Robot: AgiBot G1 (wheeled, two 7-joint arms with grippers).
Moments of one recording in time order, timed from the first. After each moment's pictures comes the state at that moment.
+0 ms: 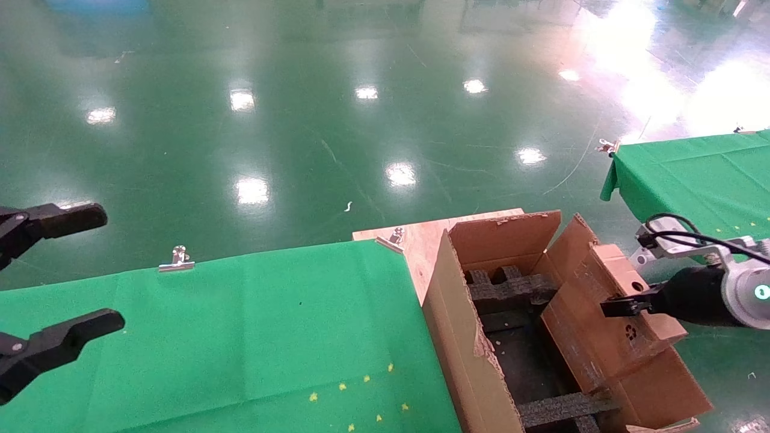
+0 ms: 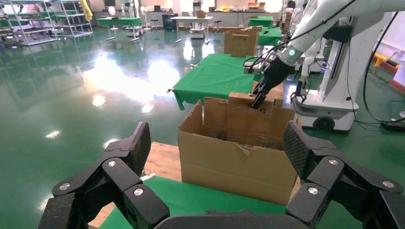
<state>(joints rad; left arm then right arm) -1.05 0.55 0.36 -1.20 0.62 1.40 -0.13 1.70 -0.23 -1.48 1.36 -1.84 -0.88 1.58</state>
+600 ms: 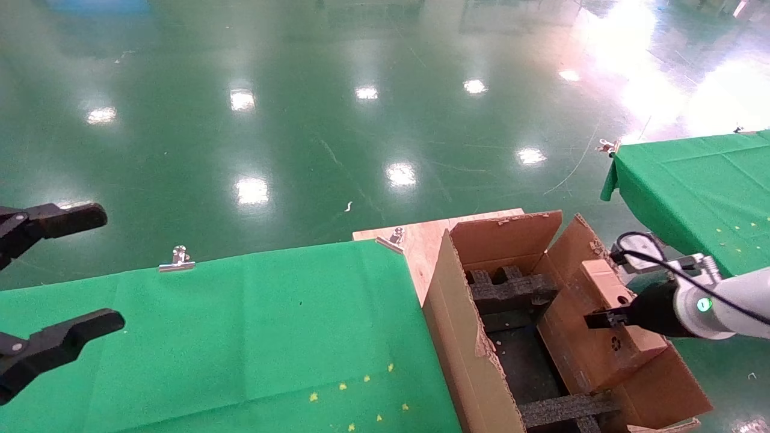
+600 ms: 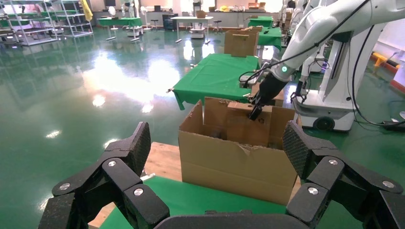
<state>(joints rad) -1.05 0.55 0.36 -1.20 0.62 1.40 -0.13 1.61 -0.34 -1.54 1.36 -2.07 -0.86 1.87</state>
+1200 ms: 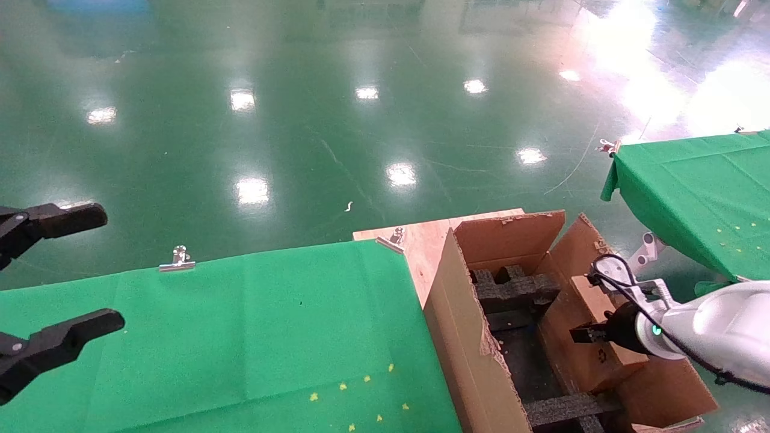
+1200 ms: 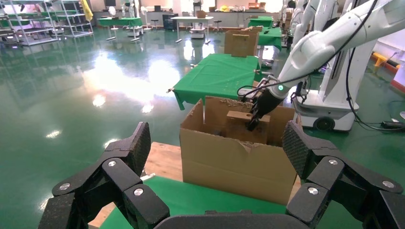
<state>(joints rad) -1.05 0.55 0.36 -1.20 0.62 1.40 -0.13 1.46 -0.46 -1.57 1.35 -2.39 -0.82 2.21</state>
